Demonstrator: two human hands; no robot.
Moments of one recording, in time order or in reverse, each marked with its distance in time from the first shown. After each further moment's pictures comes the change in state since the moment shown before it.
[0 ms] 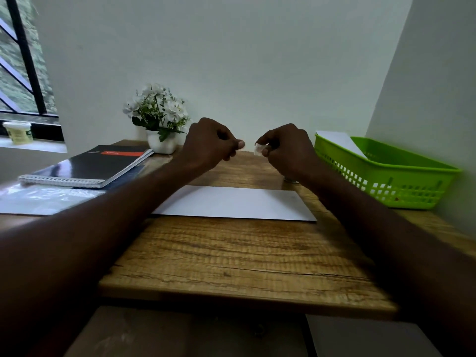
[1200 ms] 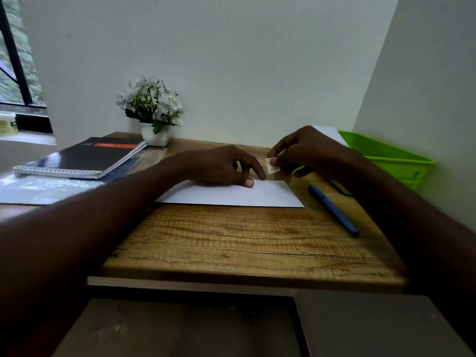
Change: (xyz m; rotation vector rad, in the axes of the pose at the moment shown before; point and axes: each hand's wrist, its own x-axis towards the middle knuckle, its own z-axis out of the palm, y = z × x) left_hand -0.014 0.011 0.008 0.151 -0.814 0.140; right_hand -0.022 0.010 -0.054 0.279 -0.391 0.387
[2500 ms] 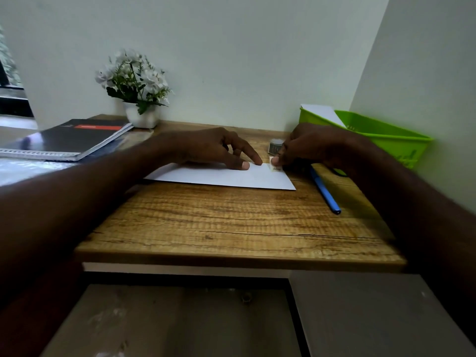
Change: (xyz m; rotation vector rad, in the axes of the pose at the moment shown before) left_hand 0.003 0.001 0.005 -0.019 -0.055 -0.049; right_hand -0.004 0.019 -0.001 -0.210 -0.077 0.151
